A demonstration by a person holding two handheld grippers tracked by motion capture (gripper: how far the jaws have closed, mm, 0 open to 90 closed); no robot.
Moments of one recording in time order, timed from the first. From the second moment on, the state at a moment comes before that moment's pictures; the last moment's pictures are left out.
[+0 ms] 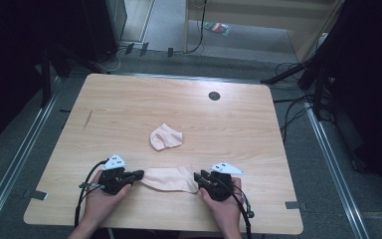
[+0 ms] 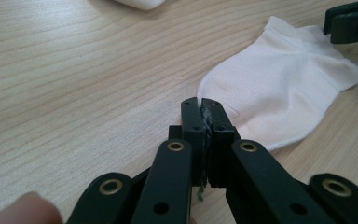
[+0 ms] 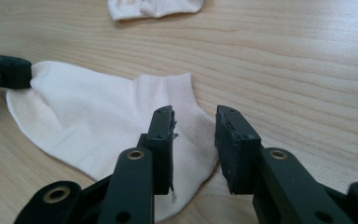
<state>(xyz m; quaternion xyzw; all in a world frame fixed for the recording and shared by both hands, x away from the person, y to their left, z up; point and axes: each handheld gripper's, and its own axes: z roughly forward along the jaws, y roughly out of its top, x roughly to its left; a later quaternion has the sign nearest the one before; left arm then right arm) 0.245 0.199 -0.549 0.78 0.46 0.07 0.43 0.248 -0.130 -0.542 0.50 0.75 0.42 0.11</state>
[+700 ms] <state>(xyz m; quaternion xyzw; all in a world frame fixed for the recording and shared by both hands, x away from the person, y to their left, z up) 0.243 0.210 -0.547 0.75 0.45 0.08 0.47 0.242 -0.132 -0.533 0.49 0.74 0.44 0.11</state>
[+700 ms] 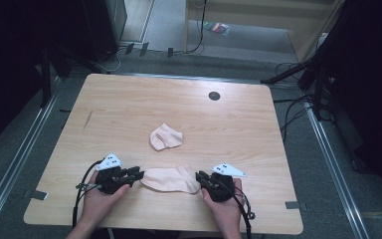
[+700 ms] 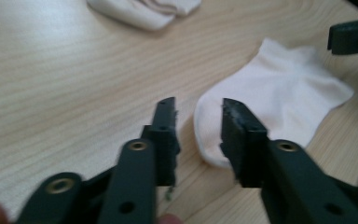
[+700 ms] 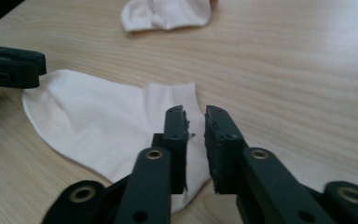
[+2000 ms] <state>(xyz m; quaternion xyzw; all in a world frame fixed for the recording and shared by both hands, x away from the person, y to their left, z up) 0.260 0.256 -0.552 0.67 0.54 0.20 0.47 0.356 -0.018 -0.528 0.34 0.85 0.38 0.14</state>
